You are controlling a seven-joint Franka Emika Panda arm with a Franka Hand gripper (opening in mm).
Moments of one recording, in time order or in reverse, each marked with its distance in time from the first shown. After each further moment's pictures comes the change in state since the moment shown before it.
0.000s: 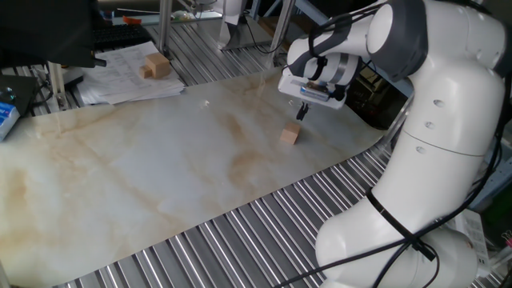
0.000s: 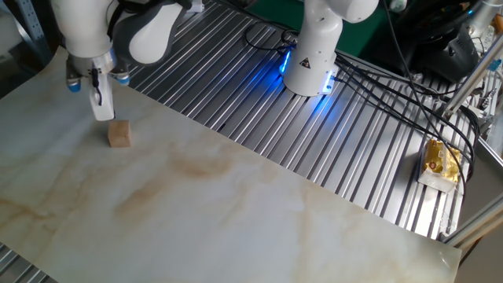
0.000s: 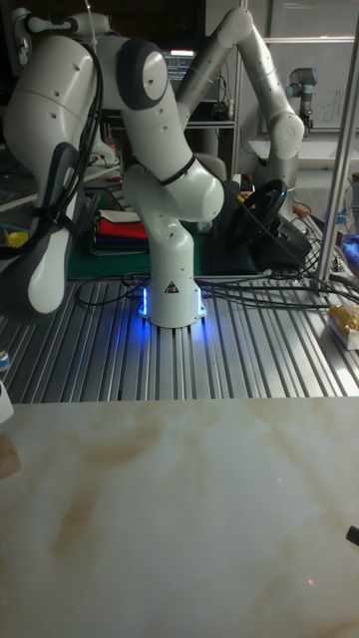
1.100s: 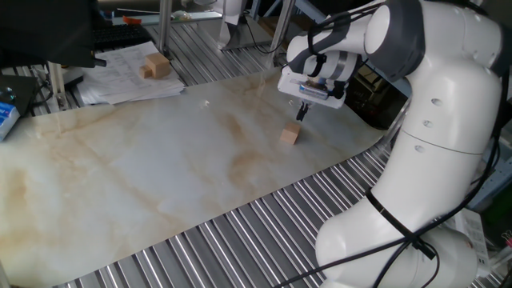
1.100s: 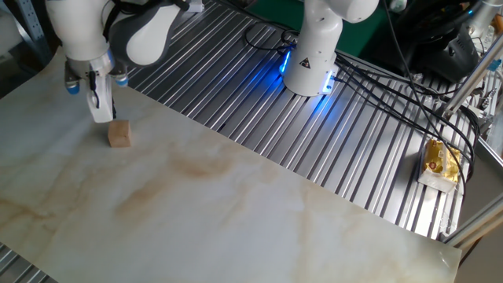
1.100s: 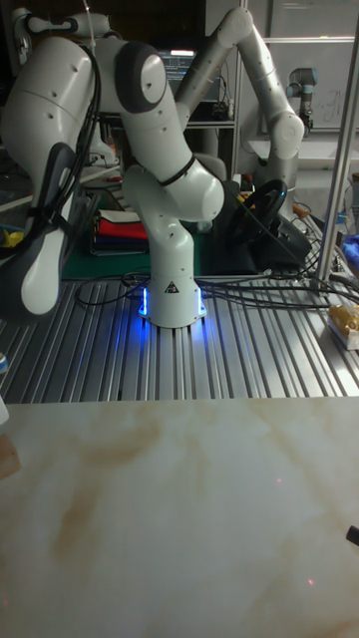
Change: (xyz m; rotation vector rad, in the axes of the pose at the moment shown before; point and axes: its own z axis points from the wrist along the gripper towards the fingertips) arm 0.000 0.001 0.001 0.020 0.045 0.037
